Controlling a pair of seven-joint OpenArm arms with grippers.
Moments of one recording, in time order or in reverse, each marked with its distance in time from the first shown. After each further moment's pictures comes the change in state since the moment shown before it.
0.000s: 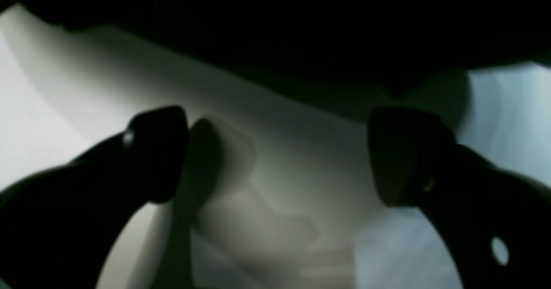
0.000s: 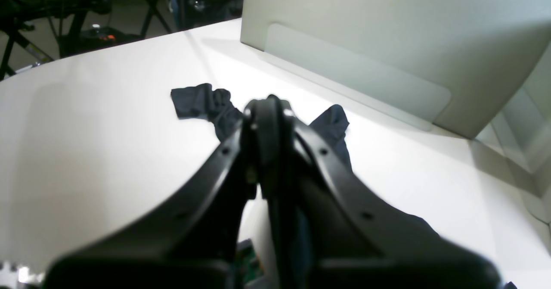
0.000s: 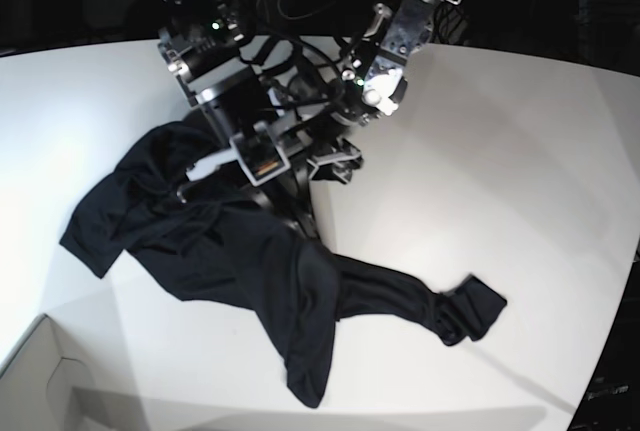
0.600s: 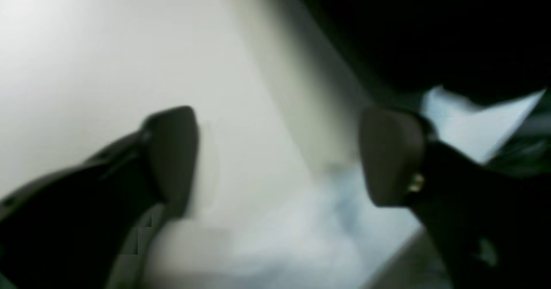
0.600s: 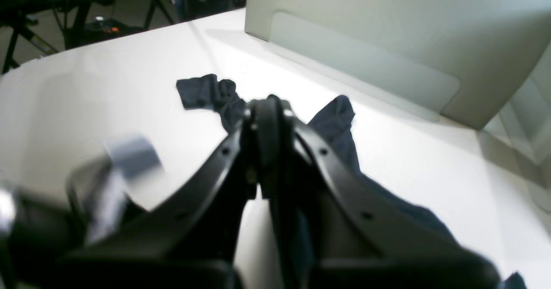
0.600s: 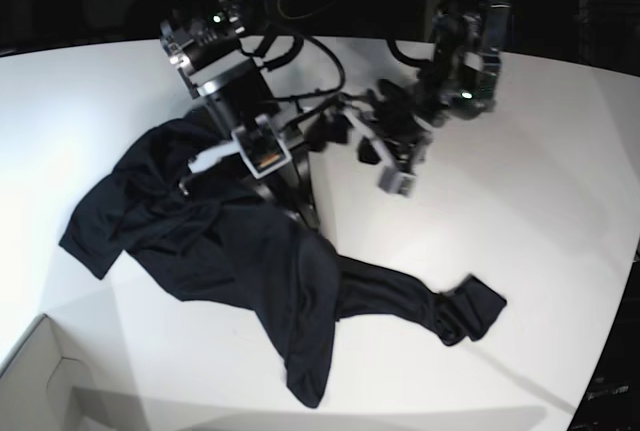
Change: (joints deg) left arm 4.9 -8.1 -12.1 13.4 -30.7 0.4 22.1; right arm -1.2 0.0 -0.1 0.1 0.0 0.0 0.0
